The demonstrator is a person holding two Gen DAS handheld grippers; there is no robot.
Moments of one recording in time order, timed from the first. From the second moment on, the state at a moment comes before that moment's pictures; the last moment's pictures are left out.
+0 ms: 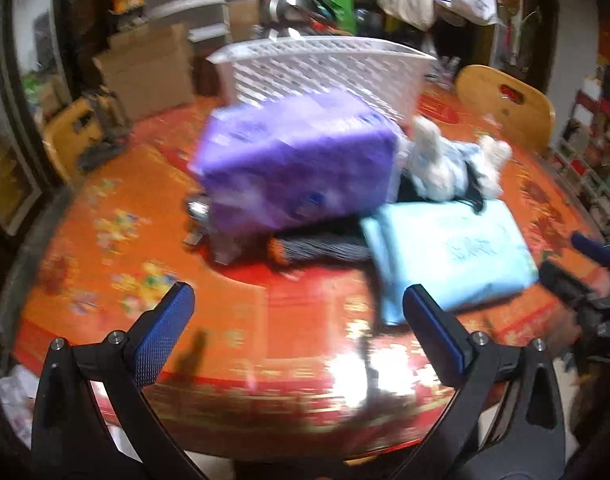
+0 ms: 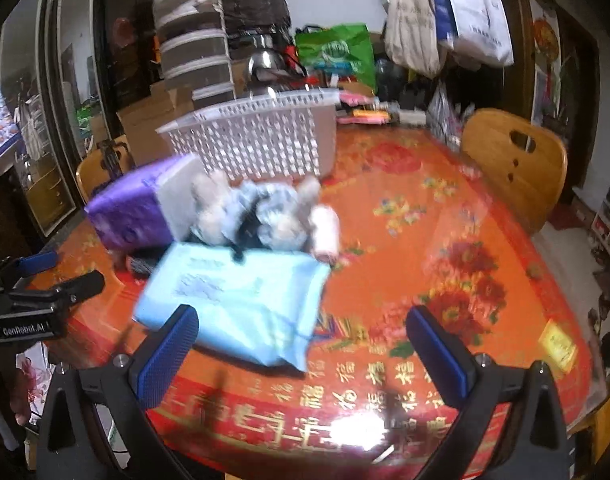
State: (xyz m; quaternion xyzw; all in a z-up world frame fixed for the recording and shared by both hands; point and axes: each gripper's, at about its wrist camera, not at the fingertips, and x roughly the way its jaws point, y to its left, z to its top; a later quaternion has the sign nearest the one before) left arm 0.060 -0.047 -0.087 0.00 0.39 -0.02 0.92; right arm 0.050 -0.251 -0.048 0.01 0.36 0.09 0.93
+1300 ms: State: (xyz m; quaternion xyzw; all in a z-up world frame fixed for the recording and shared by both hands) left arm 0.057 -0.093 -0.133 -0.01 0.36 -0.17 0.92; right arm 0.051 -0.229 -0.082 -0.02 0.36 0.18 0.92
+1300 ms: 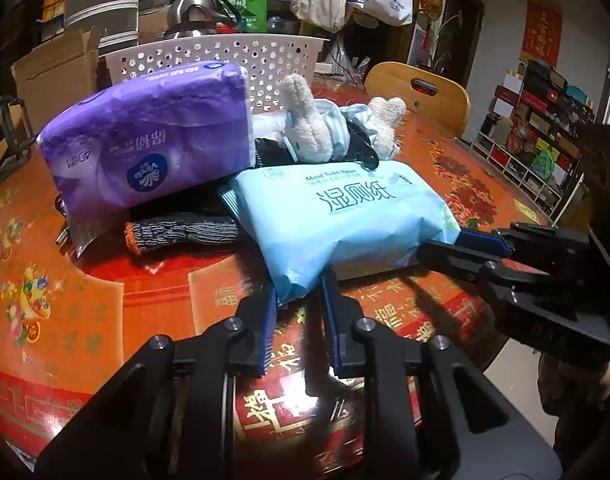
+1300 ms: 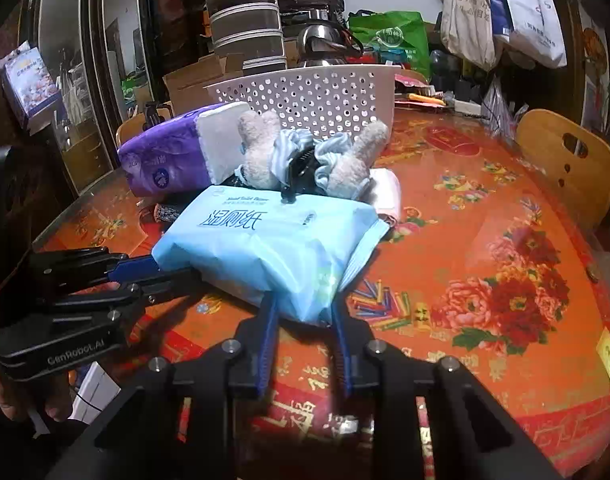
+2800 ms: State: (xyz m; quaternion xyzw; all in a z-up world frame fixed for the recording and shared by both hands) left arm 0.038 -0.076 -0.078 -0.01 0.33 -0.17 0.93; right arm 0.033 -0.216 -0.039 -0.04 0.31 0.18 0.93
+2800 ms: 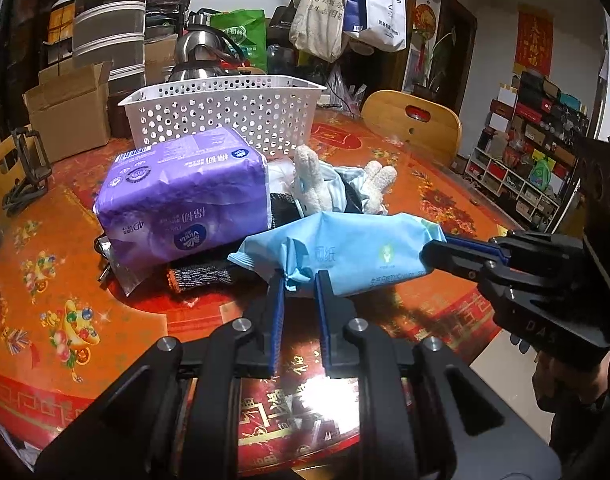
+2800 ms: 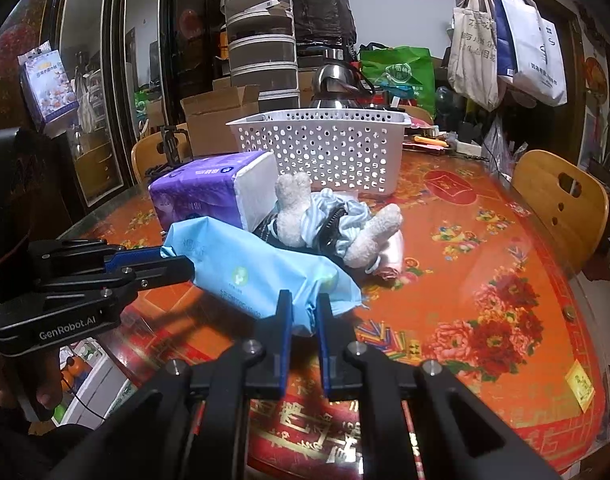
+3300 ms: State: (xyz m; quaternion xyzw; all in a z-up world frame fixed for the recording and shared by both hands) left arm 0.040 -0.079 -0.076 0.02 0.32 -0.17 0.93; right arm 0.032 -0.211 -0.043 -0.06 0.32 0.18 0.93
